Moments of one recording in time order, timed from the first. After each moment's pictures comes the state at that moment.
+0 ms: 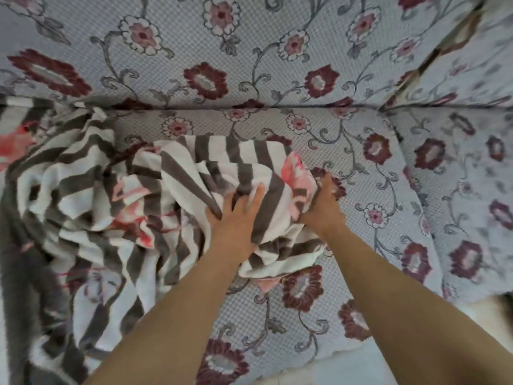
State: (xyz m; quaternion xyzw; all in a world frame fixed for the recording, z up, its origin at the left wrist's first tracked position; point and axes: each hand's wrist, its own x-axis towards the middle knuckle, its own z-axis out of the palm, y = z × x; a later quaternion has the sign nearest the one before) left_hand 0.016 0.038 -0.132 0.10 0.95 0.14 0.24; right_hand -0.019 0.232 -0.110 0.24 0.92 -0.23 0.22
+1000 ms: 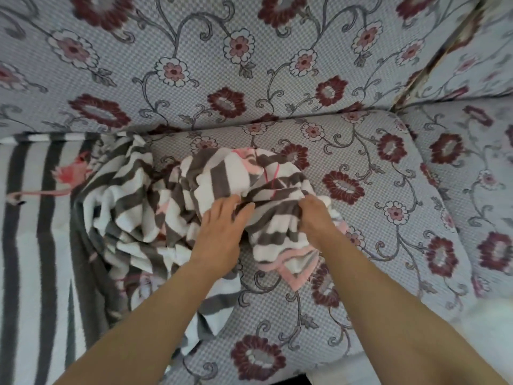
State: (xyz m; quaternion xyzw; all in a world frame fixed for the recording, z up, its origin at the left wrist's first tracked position) left_hand 0.033 -0.054 -0.089 0.18 0.97 0.12 0.09; right_hand -0.010 0.150 -0.100 0.34 0.71 -0.60 0.17
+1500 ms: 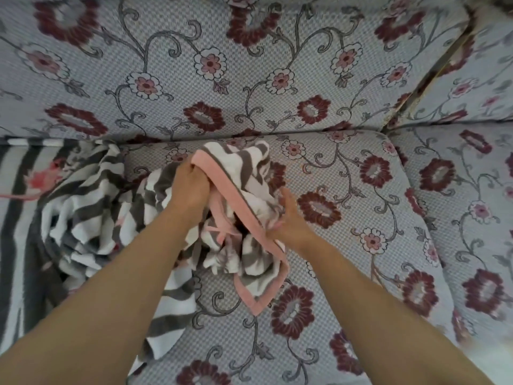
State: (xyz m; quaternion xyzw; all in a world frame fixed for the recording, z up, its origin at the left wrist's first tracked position) left_hand -0.080 0.031 -0.017 -0.28 0.72 0.63 0.03; right_hand -0.048 0.230 -0.086 0.13 0.79 -0.51 0.32
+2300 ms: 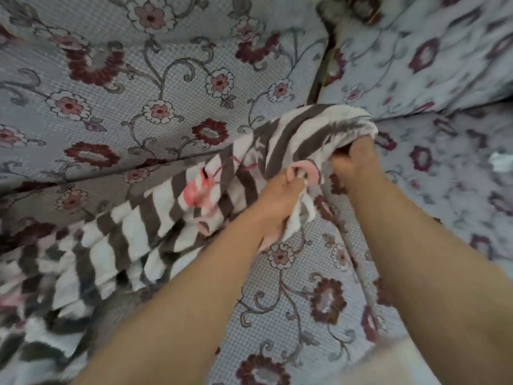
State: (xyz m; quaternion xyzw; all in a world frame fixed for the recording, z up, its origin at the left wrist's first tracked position) left_hand -0.123 0.392 0.026 -0.02 0.68 0.66 0.32; right_hand -0.187 0.537 0.059 0.33 0.38 -0.86 -0.07
